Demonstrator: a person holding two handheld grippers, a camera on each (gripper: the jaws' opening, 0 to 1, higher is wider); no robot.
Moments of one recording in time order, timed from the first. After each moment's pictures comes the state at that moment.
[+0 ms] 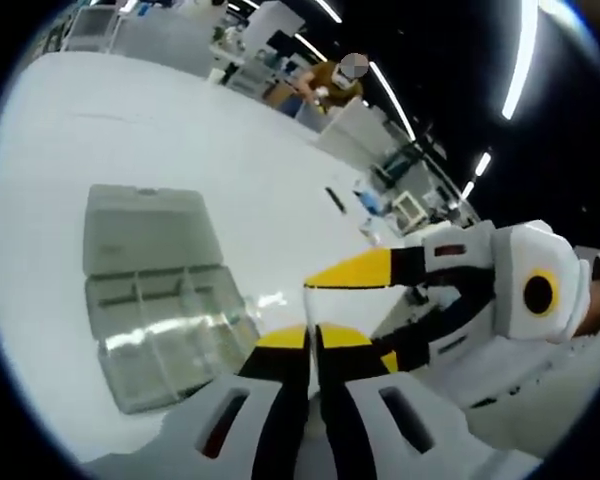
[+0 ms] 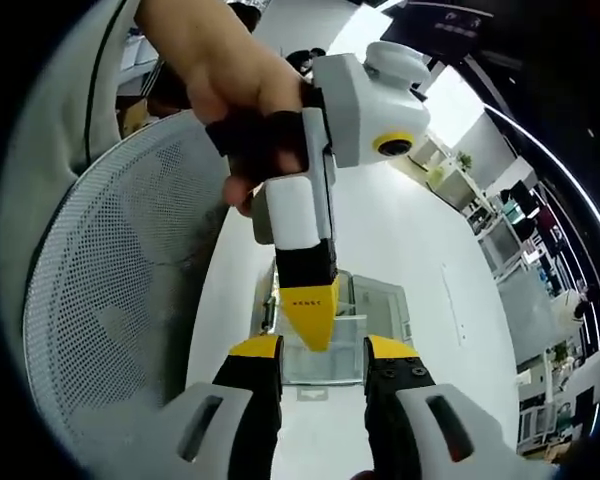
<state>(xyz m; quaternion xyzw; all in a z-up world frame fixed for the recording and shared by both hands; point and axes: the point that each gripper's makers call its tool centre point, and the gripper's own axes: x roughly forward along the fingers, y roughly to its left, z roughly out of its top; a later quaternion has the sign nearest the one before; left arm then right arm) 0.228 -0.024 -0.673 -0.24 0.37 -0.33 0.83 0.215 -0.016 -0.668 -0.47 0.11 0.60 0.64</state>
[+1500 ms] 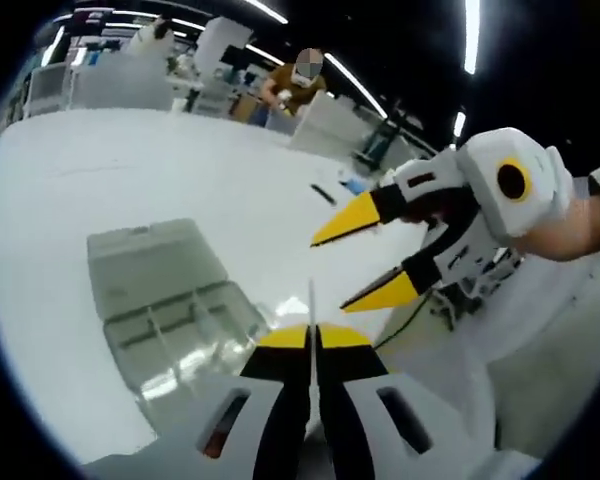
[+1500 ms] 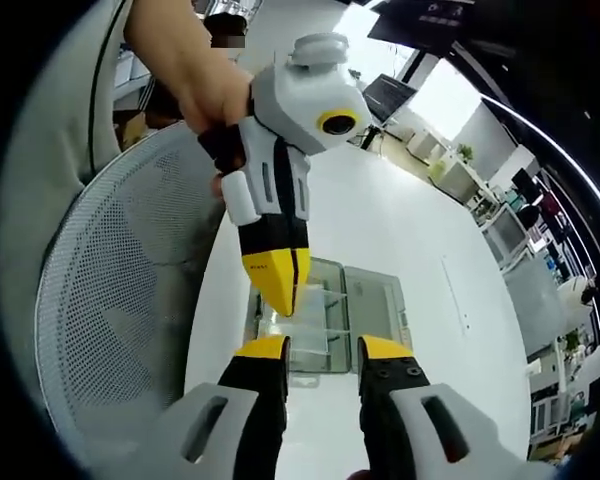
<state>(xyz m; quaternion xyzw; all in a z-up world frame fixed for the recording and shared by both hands) 0.221 -0.016 -0.676 -0.13 0.32 -0.38 0.86 0.232 -0.031 -0.658 -0.44 0.13 0.61 0.64</state>
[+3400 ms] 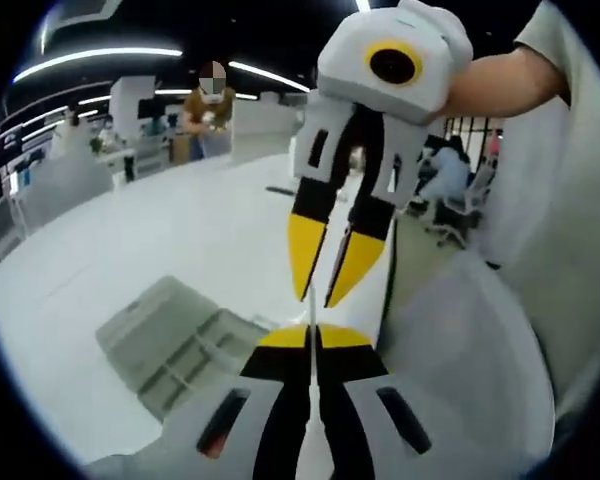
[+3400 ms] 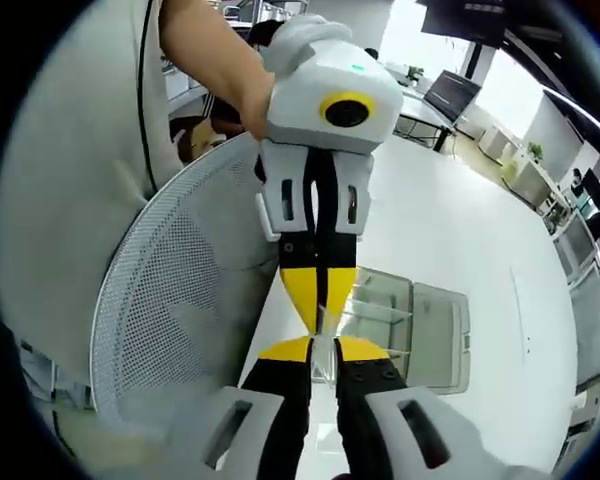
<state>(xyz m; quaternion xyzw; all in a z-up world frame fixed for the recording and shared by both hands) 0.198 -0.025 -0.669 0.07 0.22 -0.48 0.84 0.191 -0.021 -0.663 -0.42 0.20 0.72 0.51</state>
